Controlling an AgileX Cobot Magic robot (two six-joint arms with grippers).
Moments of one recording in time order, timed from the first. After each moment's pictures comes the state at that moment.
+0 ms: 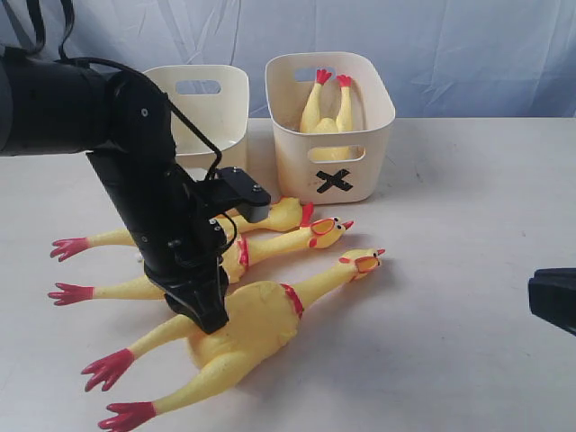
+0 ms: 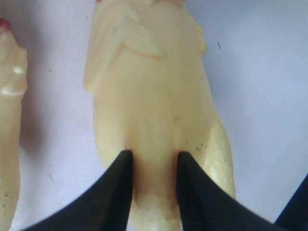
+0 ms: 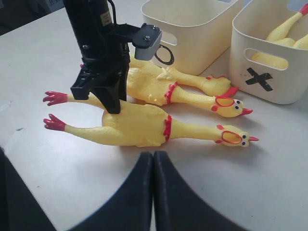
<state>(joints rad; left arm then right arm) -0.60 1.76 -1.16 -0.32 1.05 0.61 0.38 0.45 -0.58 0.60 0.83 -0.54</state>
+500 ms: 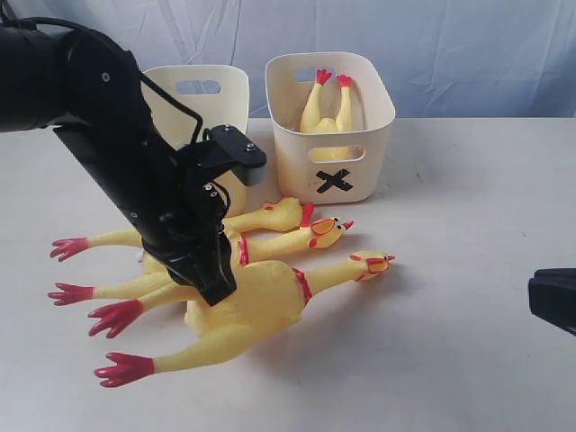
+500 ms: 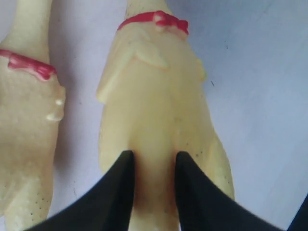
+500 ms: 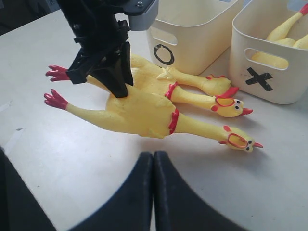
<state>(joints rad) -0.60 1.66 -1.16 -0.34 0.98 0.61 0.38 0.45 -0.58 0.60 0.83 -0.54</state>
